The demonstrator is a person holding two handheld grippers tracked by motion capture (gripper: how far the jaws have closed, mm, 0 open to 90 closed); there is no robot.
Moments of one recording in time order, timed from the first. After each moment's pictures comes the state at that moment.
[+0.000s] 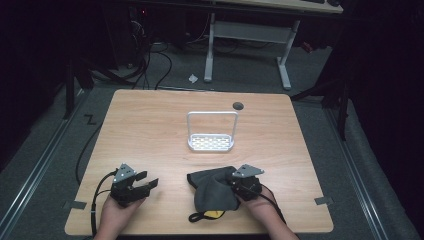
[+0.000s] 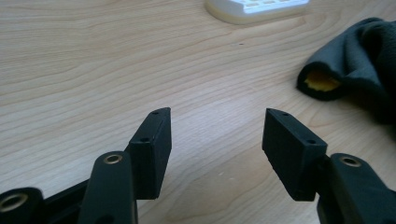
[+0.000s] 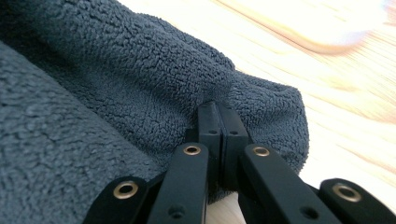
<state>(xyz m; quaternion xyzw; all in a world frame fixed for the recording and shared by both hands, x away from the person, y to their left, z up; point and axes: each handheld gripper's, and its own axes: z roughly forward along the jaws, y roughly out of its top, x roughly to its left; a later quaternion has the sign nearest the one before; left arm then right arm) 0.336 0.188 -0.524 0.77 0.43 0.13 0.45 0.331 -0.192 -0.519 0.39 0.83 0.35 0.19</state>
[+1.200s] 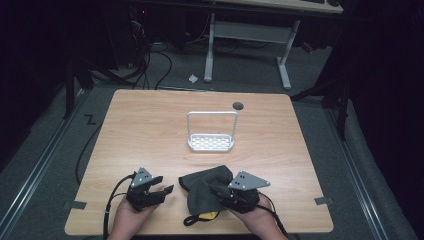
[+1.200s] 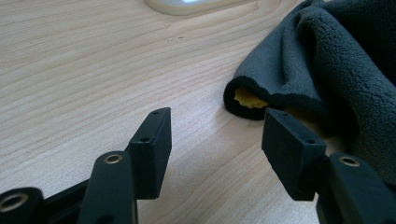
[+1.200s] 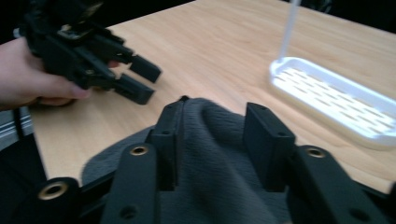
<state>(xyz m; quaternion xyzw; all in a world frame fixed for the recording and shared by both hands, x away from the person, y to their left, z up) 0.327 0.149 -0.526 0.80 0.39 0.11 0.45 0.282 -0.165 -0.460 0.32 0.80 0.47 0.18</state>
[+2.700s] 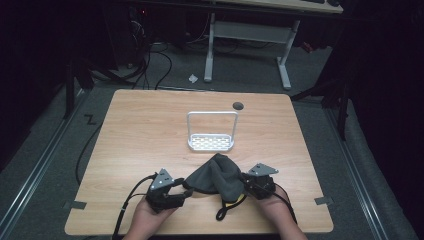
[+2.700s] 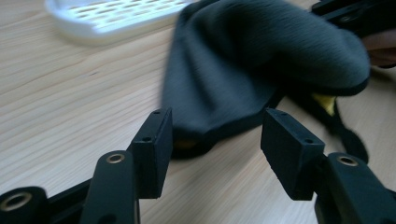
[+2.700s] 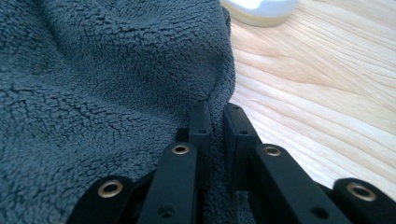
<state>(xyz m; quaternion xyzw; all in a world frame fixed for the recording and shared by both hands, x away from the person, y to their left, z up) 0.319 0.088 -0.515 0.81 0.32 0.08 0.48 0.331 -0.232 -0.519 0.41 0.82 0.33 0.21</state>
